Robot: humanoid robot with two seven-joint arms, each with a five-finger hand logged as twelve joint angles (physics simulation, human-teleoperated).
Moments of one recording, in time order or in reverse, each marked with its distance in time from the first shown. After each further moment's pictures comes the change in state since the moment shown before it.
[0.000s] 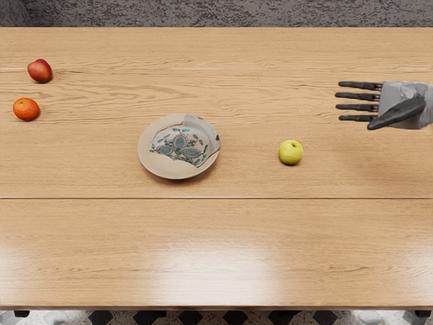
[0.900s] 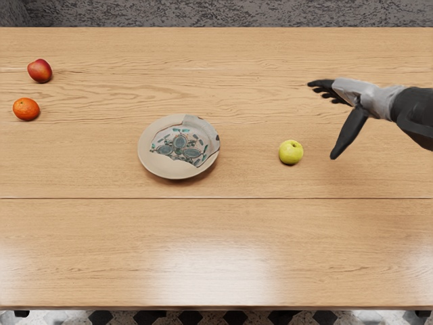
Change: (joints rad) left arm 0.000 0.000 0.000 0.000 0.000 0.000 0.000; right arm -0.034 0.092 0.089 0.558 -1.176 -0.426 0.007
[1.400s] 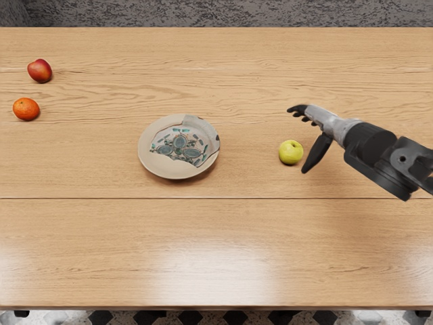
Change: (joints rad) left arm 0.000 0.000 0.000 0.000 0.000 0.000 0.000; right arm 0.002 0.165 -0.235 -0.054 -0.157 -0.287 -0.003
